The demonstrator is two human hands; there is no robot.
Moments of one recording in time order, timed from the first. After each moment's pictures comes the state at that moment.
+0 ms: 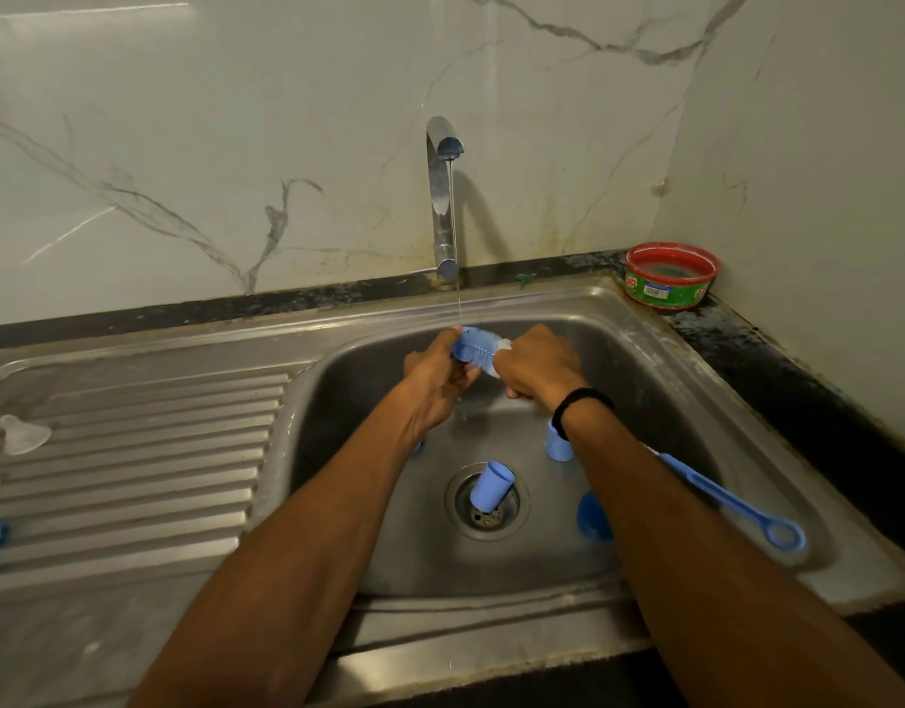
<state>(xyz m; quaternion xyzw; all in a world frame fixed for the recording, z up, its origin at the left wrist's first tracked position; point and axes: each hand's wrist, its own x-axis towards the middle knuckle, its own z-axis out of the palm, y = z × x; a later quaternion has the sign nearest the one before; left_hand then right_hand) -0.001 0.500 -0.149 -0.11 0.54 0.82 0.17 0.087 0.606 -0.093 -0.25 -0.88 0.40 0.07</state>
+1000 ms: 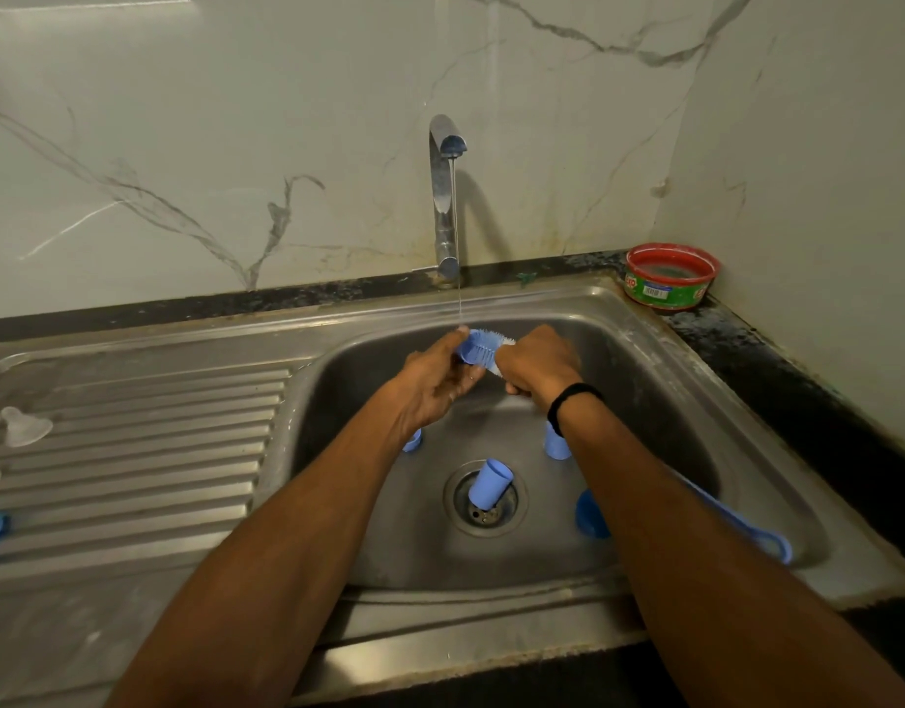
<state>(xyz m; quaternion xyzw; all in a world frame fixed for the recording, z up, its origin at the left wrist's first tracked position) 0.005 0.493 -0.138 -0.10 0.54 0.81 0.21 0.092 0.602 -0.089 -0.28 -0.84 0.46 0.06</state>
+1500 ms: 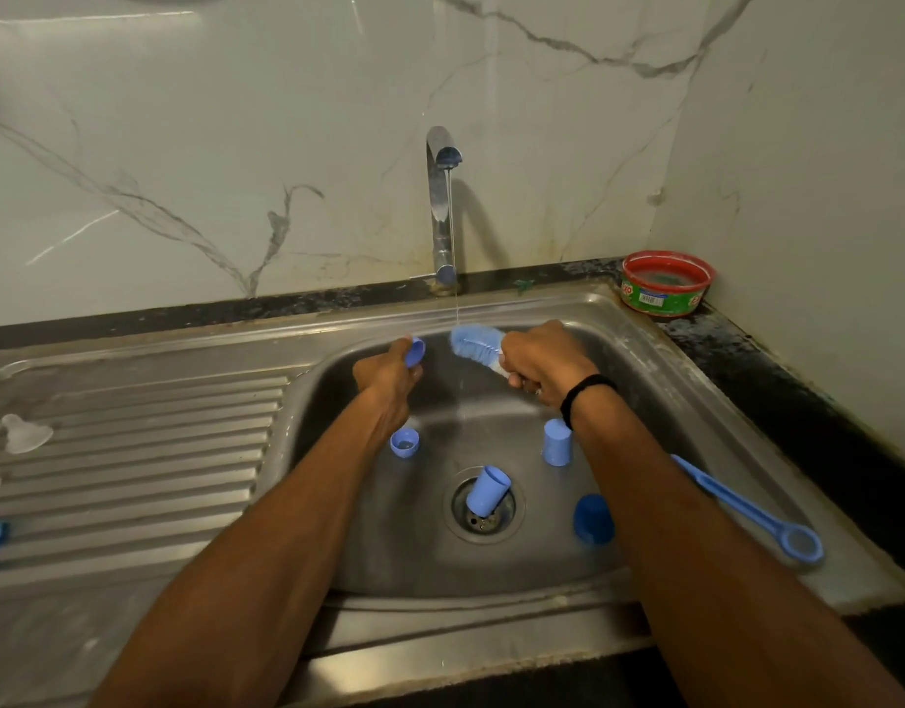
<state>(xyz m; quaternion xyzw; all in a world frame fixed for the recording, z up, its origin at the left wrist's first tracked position) -0.006 0.470 -0.143 -0.18 0.59 0.78 0.03 0.095 0.616 -0.073 -0.27 -0.82 0.51 0.03</state>
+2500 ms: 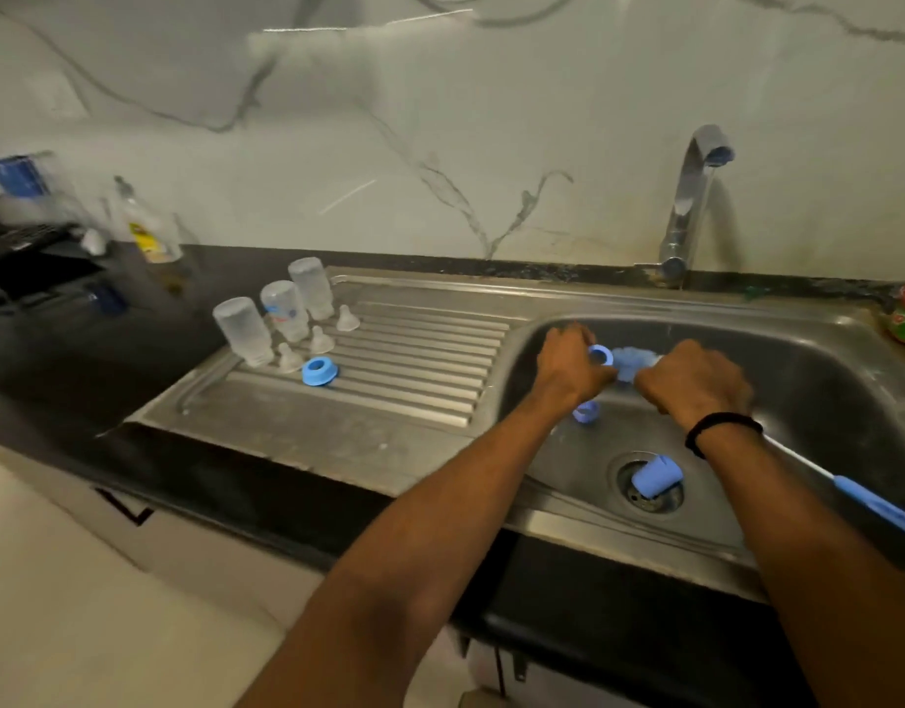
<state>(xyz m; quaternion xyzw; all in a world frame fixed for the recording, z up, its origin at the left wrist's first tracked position) 0.091 0.416 -0.105 0.00 0.91 0.40 -0.07 0.123 0.547 -0.086 -0.18 -0.96 0.21 0.06</state>
